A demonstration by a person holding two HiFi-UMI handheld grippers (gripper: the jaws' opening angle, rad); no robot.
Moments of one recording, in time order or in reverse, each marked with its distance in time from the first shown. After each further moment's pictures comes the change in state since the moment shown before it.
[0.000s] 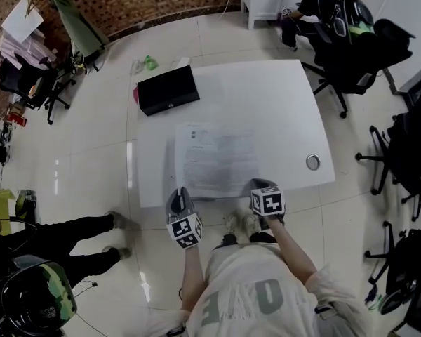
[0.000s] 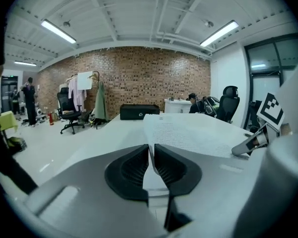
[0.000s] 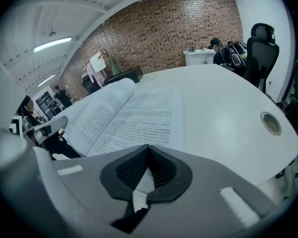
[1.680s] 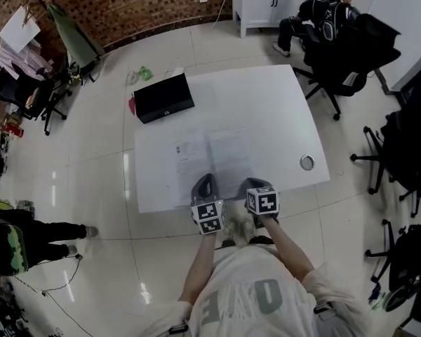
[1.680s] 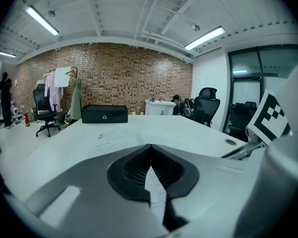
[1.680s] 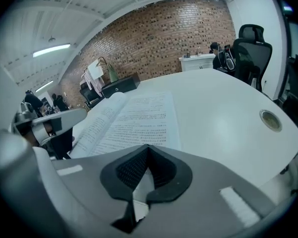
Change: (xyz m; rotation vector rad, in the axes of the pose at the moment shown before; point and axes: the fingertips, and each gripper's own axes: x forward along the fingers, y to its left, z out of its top) left arm 0.046 -0.117 0.020 0.048 -0.012 -0.214; right arm 0.002 -0.004 0.008 0.033 -0.089 -0.016
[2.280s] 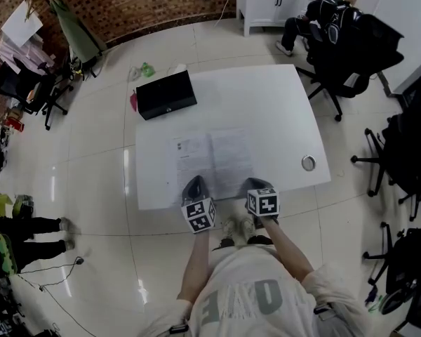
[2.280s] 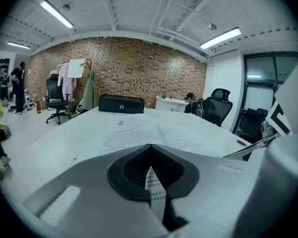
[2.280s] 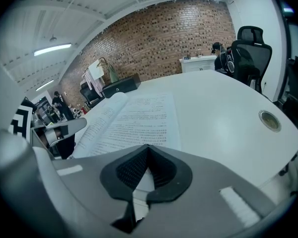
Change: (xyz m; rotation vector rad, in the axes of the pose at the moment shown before) left arm -0.003 0.043 -0.027 -0.113 0.051 0.088; right arm -0.003 -0.003 -0.001 -0.006 -0.013 -0.001
